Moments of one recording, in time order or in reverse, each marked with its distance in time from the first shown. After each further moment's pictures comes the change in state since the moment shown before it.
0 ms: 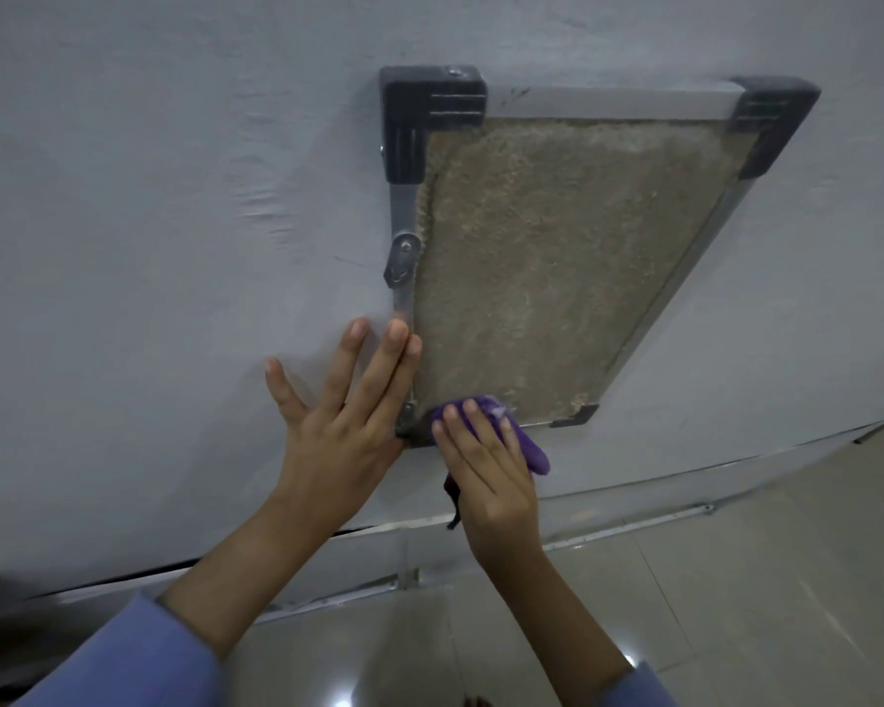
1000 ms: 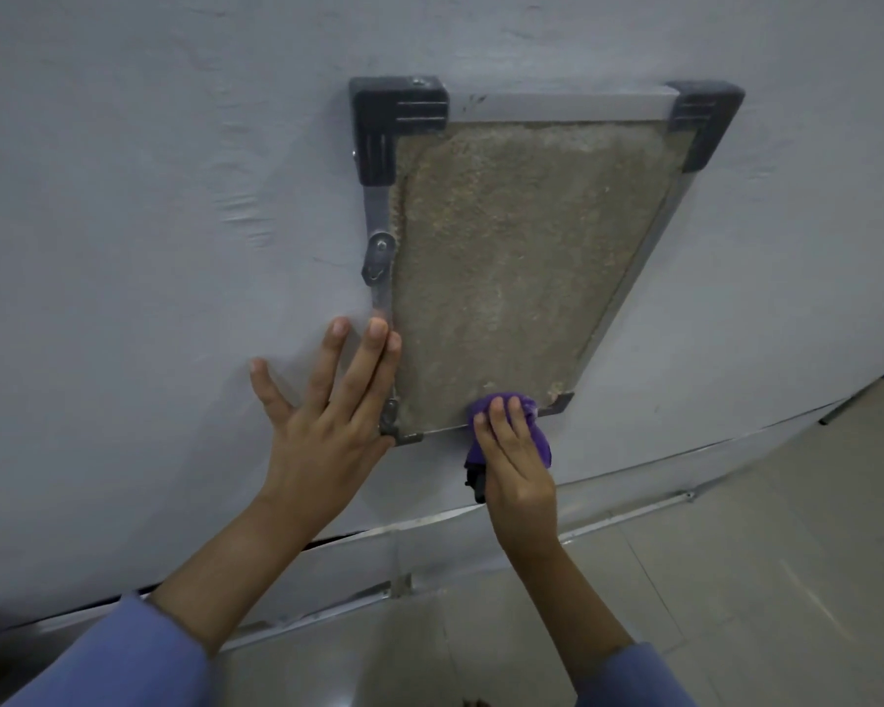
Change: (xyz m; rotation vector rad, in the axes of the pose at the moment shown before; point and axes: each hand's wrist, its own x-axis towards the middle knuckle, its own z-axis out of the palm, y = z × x) left_hand 0.001 -0.002 -0.002 -0.040 -0.003 0.025; right_hand -0.018 0.024 -0.012 -0.046 -0.035 0.198
